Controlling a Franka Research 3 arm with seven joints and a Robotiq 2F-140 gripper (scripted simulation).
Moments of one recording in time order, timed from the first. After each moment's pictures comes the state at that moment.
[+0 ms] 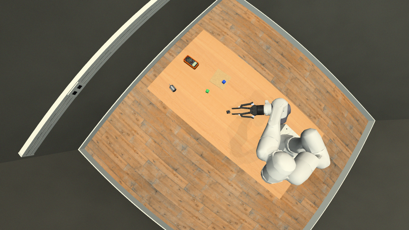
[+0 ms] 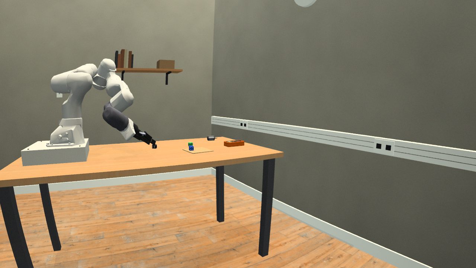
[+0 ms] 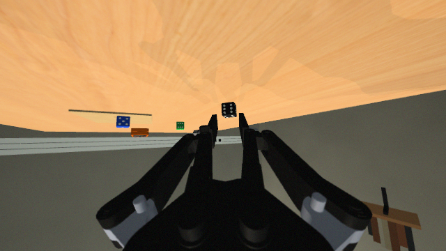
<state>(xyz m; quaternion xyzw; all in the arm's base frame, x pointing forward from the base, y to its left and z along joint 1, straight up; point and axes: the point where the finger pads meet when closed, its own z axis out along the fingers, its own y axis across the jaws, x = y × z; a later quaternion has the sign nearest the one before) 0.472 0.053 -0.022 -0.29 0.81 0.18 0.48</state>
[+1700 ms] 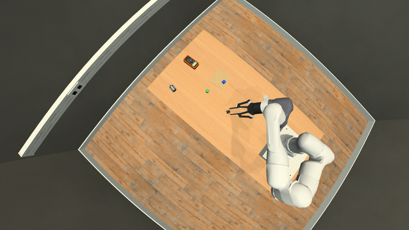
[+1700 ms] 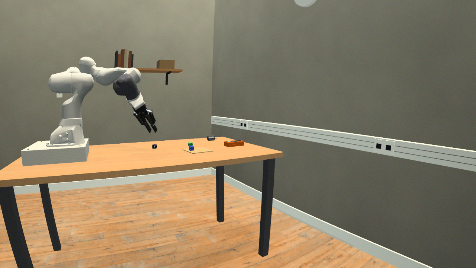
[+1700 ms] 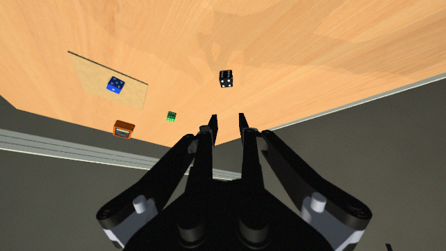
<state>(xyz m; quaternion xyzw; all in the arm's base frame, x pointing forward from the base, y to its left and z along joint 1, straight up) 0.493 0.083 0.058 -0.38 0.85 0.11 0.34</state>
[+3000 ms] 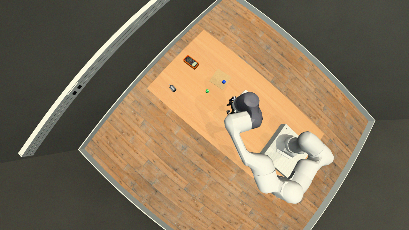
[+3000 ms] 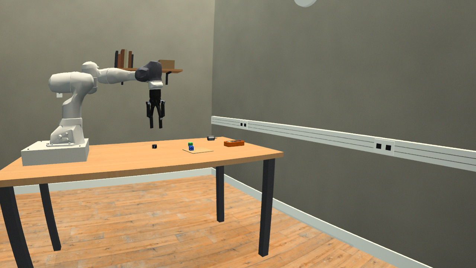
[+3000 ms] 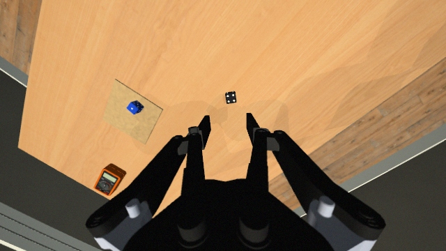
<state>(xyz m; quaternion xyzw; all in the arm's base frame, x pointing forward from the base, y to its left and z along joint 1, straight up) 0.528 0.100 0.081 -0.38 0.92 0.00 0.02</state>
